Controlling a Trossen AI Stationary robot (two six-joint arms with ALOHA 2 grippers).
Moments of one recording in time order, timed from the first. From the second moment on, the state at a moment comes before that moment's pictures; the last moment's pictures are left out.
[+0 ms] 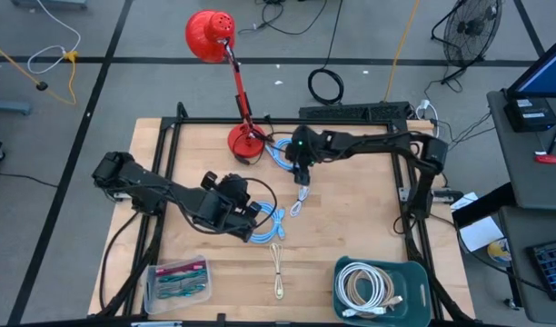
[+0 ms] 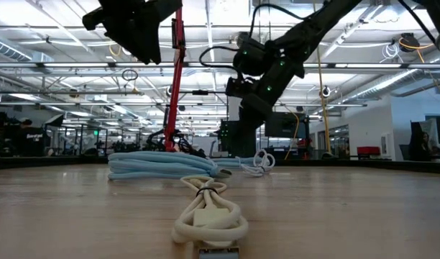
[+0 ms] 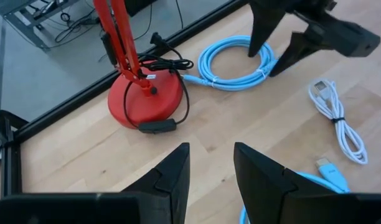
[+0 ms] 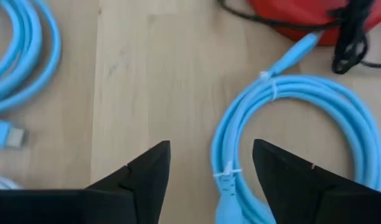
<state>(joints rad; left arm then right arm) -0.33 1.65 1.38 -1.22 -0.89 -1.21 -0.38 1.84 1.19 -0.26 -0.17 -0.26</state>
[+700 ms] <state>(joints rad) -0.34 1.65 1.38 -1.23 -0.88 -1.20 -0.38 1.98 1.19 -0.16 -0.18 -0.27</state>
